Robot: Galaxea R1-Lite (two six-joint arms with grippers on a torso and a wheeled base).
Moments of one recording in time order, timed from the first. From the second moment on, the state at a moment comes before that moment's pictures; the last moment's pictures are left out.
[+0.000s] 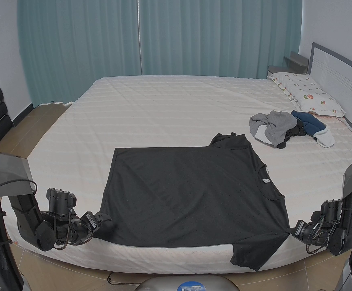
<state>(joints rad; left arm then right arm) -0.13 2.15 -0.35 -0.98 -0.15 -0.83 -0.09 2.36 -0.05 -1.55 0.27 0.53</state>
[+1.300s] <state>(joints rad) -0.14 2.18 -0.35 -0.98 -0.16 -0.65 -0.10 2.36 -0.04 -1.55 0.31 0.54</state>
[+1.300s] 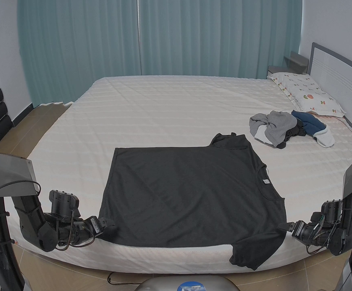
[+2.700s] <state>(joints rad) -0.10 2.23 -0.37 -0.98 -0.36 -0.49 -0.09 2.35 -0.04 -1.55 0.32 0.54</state>
